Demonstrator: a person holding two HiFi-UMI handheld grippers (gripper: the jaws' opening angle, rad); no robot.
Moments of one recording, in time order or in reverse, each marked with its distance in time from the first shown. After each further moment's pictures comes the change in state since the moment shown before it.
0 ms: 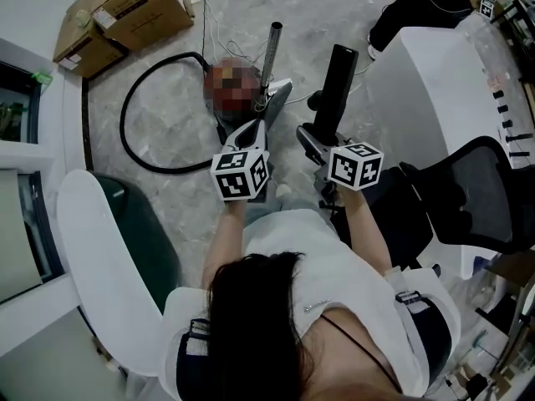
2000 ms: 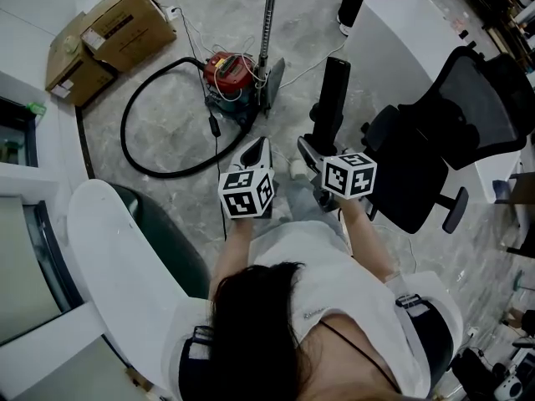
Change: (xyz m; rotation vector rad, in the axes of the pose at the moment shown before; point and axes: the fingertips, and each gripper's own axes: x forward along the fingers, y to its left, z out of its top) left arm -0.210 0.026 -0.110 0.086 0.035 -0.184; right arm -0.060 0.164 -0.169 0.017 -0.097 -0.267
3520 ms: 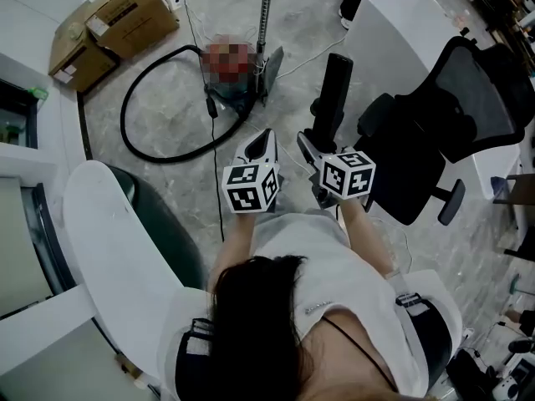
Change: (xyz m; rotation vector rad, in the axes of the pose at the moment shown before) left arm -0.034 -0.053 -0.022 0.004 -0.040 -0.005; right arm -0.052 0.008 -0.028 -0.060 -0.029 0.001
